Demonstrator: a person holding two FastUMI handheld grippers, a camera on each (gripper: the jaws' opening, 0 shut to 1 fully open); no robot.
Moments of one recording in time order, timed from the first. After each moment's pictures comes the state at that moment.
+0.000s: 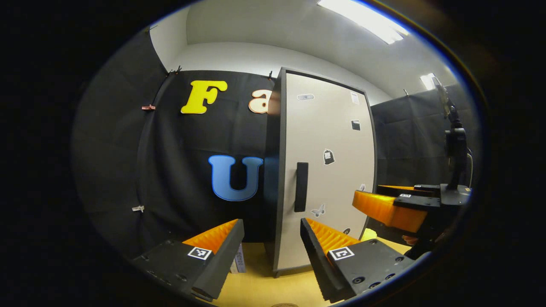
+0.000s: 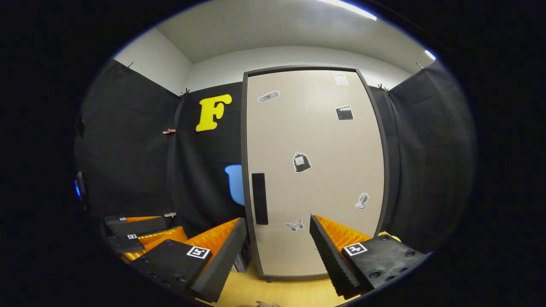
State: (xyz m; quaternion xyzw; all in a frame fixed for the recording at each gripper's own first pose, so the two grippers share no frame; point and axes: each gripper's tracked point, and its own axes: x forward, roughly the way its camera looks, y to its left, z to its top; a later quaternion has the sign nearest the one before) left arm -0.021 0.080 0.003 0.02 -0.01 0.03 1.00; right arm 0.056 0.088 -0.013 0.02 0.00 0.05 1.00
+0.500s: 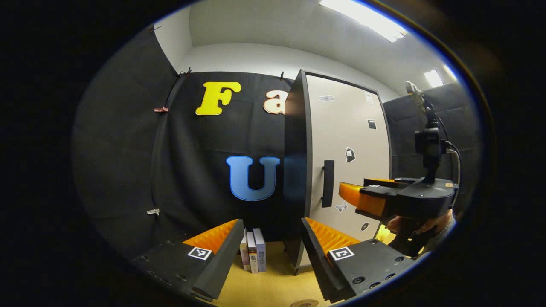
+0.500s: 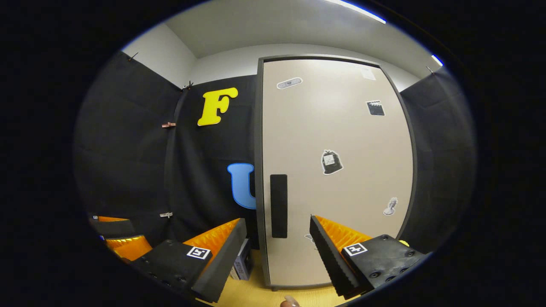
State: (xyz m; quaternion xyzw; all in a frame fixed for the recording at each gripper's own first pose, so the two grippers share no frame) left arm -0.037 0.139 -0.001 0.02 -0.01 0.06 1.00; right arm 0.126 0.136 -0.029 -0.01 0.00 0.05 1.00
